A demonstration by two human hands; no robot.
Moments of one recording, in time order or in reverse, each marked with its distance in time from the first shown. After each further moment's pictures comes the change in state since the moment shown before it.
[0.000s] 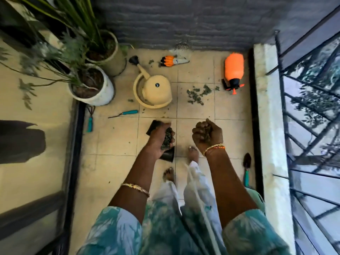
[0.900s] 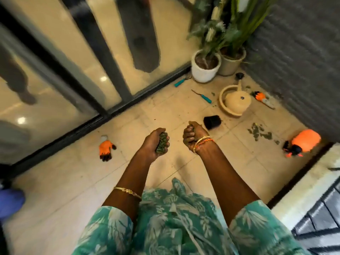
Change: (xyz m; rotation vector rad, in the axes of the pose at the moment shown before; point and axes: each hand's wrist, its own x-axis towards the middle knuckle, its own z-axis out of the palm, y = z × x) left_hand -0.306 -0.333 -0.109 -0.810 0.303 0.247; right_hand -0.272 0.229 -0.056 -0.973 -0.040 0.607
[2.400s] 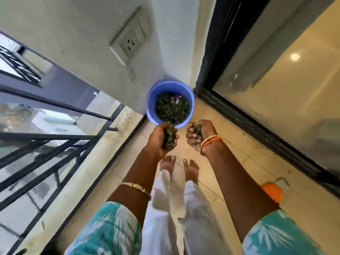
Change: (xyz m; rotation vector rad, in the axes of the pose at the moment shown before) left_hand -0.025 -0.085 -1.005 -1.287 0.612 0.166; right_hand 0.348 0.912 0.503 -1.283 -0.139 0.631
